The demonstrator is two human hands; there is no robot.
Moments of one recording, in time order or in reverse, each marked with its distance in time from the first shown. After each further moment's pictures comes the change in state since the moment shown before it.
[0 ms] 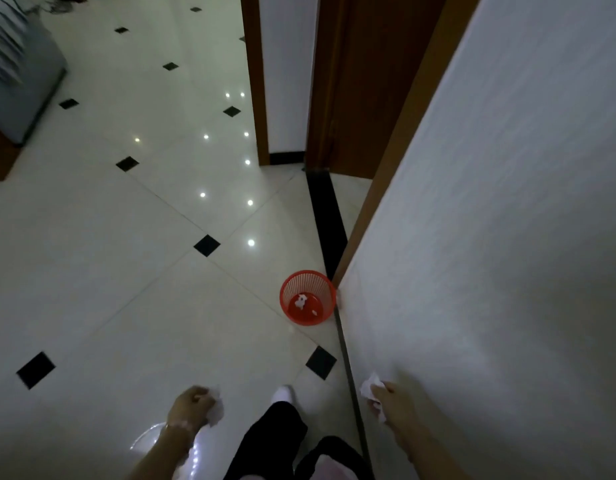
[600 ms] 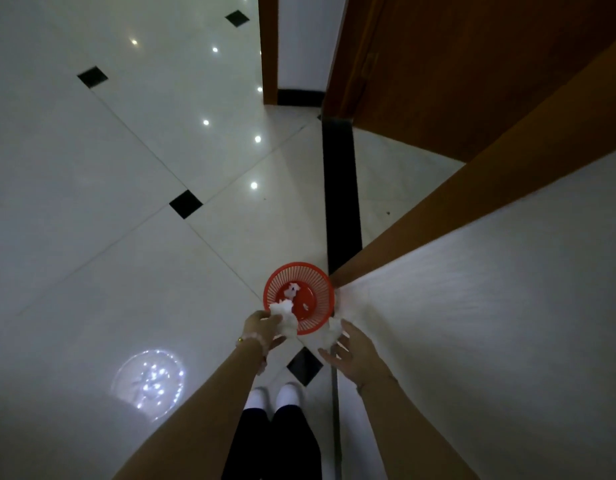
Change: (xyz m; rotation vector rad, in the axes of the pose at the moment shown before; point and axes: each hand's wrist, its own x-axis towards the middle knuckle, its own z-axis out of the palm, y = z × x) left_hand 0.176 0.125 0.238 -0.089 -0.053 -0.233; right_hand 0.229 -0.172 0.072 0.540 -0.179 0.282
